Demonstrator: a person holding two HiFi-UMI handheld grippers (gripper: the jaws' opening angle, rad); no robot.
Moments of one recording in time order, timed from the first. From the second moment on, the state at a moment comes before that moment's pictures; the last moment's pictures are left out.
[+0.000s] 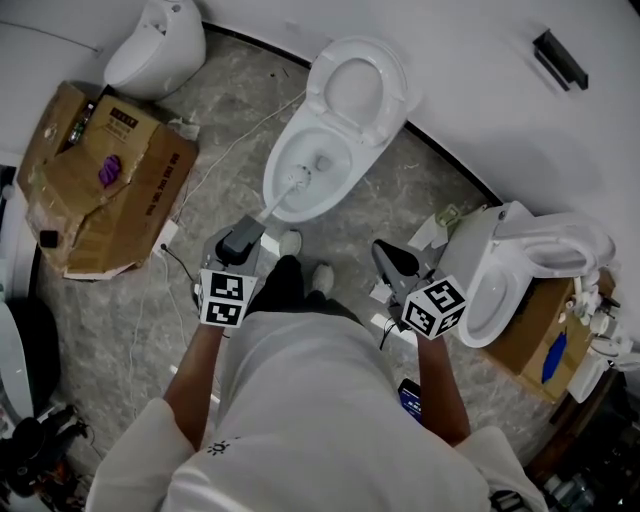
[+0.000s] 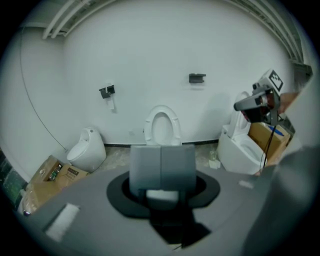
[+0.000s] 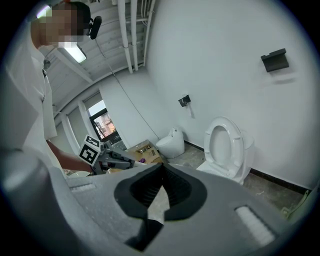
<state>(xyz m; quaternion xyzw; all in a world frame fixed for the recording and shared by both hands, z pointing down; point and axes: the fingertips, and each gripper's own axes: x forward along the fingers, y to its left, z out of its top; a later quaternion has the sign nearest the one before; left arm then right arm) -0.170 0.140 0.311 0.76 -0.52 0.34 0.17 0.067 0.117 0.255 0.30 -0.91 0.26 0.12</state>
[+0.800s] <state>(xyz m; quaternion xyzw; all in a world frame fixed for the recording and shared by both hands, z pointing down) -0.171 -0.003 0.398 0.82 -0.37 0.40 0.18 0.019 0.030 0.301 0.37 -0.87 0.30 0.15</state>
